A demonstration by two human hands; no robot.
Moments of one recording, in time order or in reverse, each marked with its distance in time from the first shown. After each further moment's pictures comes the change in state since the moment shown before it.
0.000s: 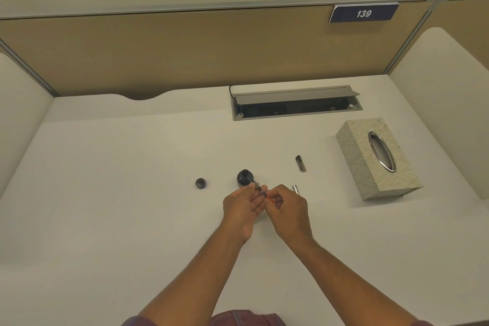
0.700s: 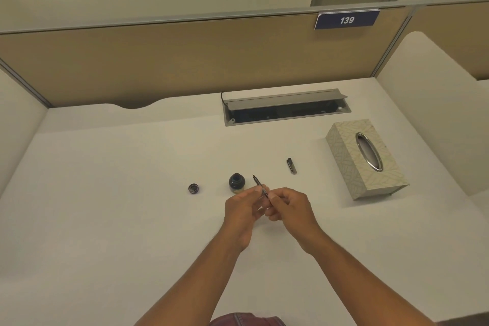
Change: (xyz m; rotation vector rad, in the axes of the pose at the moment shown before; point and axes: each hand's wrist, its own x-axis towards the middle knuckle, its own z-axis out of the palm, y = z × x) left_hand -0.019 -0.008 0.011 0.168 -0.163 0.081; right_hand 0.001 -0.001 -0.042 0.415 -0.182 0.215
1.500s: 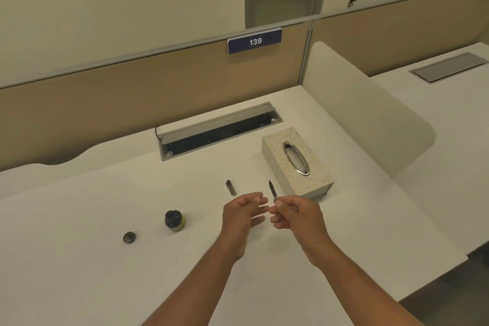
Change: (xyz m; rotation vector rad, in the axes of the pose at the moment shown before) left_hand 0.010 -0.033 0.146 0.338 -0.166 0.066; right_hand -0.024 0.003 -0.155 0.235 0.288 0.033
